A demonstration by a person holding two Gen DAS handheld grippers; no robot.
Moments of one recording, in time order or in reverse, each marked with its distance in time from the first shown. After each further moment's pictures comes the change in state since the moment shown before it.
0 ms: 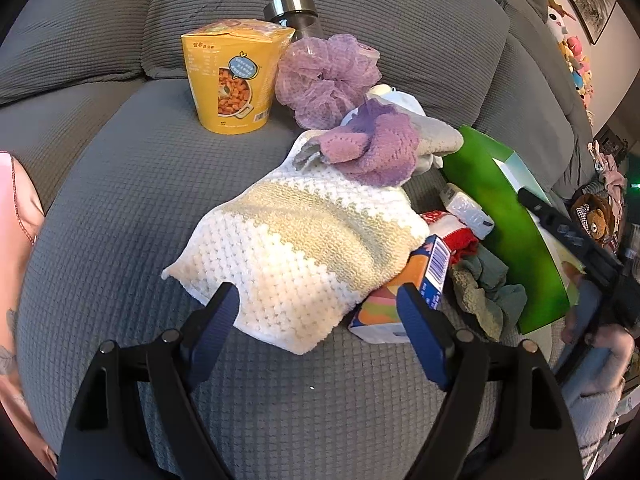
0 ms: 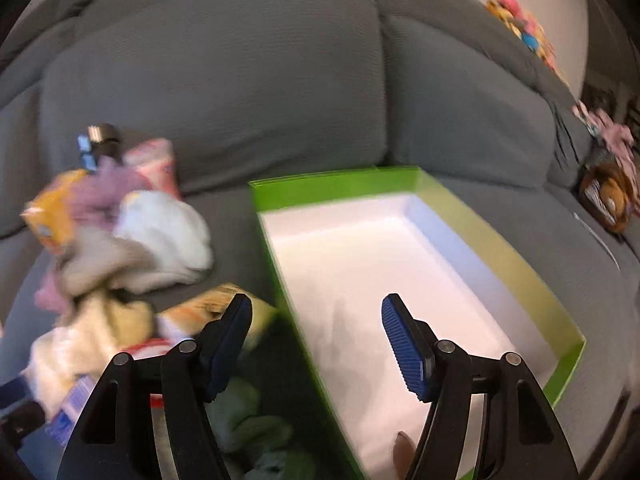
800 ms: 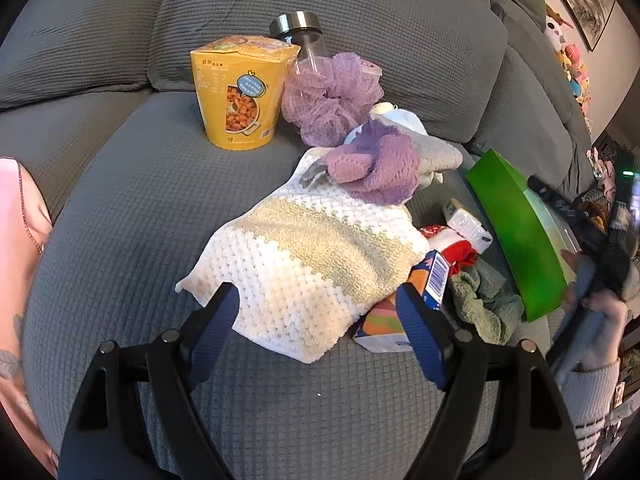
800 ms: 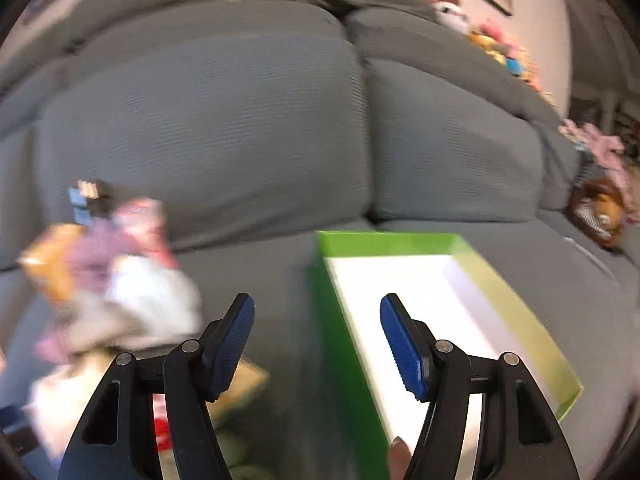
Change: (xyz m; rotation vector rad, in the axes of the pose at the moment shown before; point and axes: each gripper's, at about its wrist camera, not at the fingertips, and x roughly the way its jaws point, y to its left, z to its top) left arm -0.006 0.006 0.008 0.000 -0.032 0.005; right arm 0.040 -0.034 0.029 0.028 -0.034 -0.129
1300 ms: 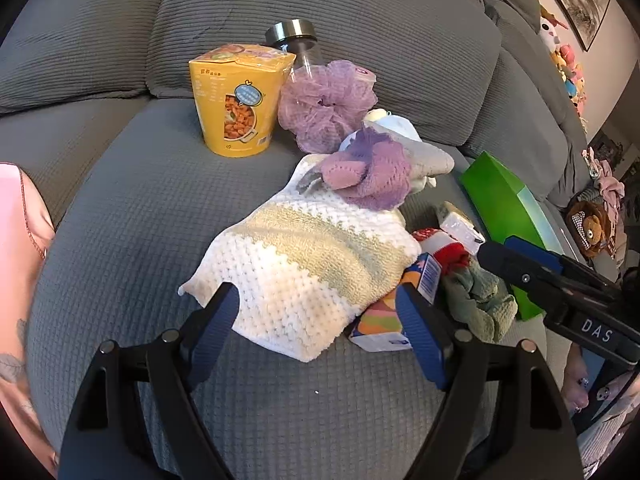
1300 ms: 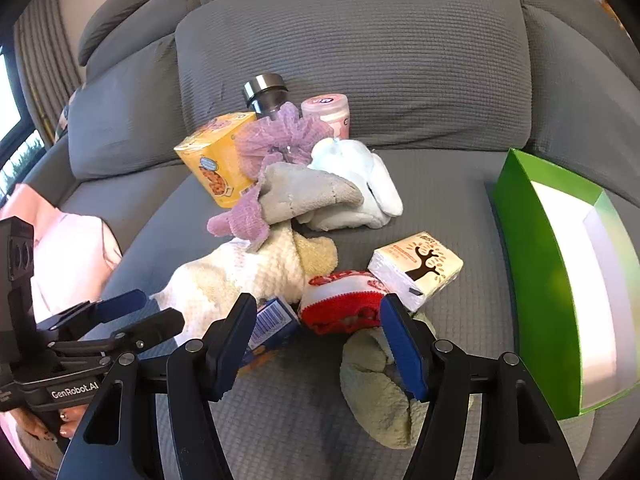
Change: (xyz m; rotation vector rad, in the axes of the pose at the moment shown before) left arm -0.010 -0.004 -0.003 -0.002 -0.025 -0.005; right arm -0.075 0.075 -0.032 -0.168 0.228 0.560
